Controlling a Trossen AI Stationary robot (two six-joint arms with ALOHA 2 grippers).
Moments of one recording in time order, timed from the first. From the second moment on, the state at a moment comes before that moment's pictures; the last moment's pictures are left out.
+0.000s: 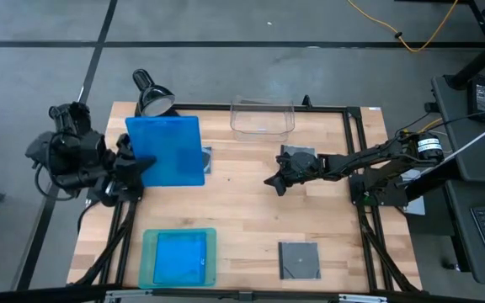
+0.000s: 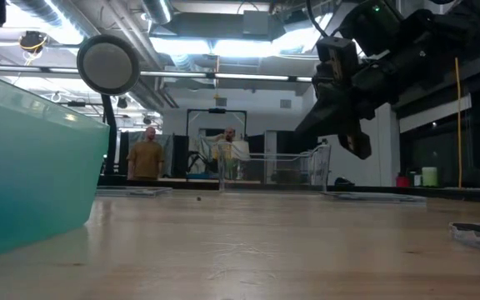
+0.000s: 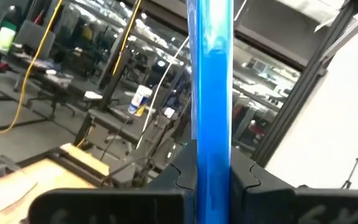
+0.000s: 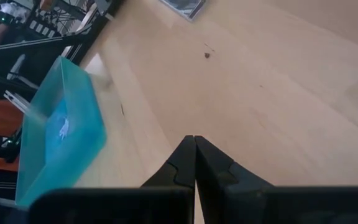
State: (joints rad) left arm -0.99 0.88 1.12 0.28 -1.17 -0.07; right arm -0.03 1.45 0.55 0.35 -0.07 0.84
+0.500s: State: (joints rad) left arm -0.99 0.81 1.12 0.27 -1.17 0.14; right arm -0.03 1.45 0.55 0.40 -0.07 0.80
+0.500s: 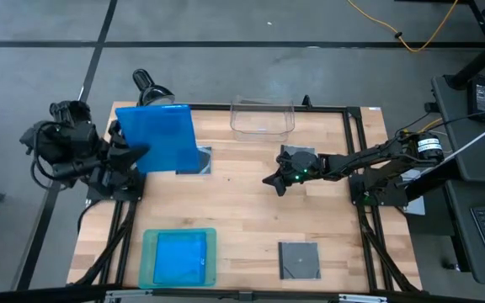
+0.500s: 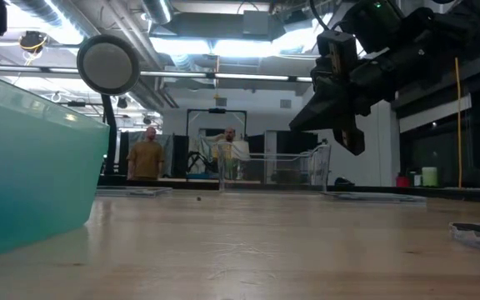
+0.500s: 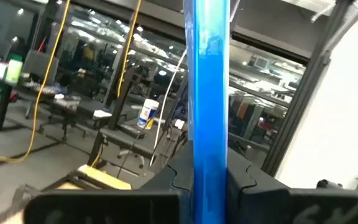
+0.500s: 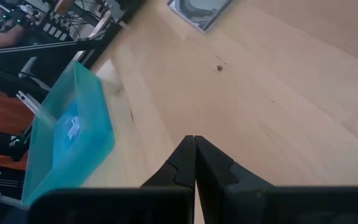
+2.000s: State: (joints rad) left arm -0.99 0.61 1.13 -0.81 -0.92 -0.63; right arm -0.03 1.45 0.55 0.40 -0.11 0.84
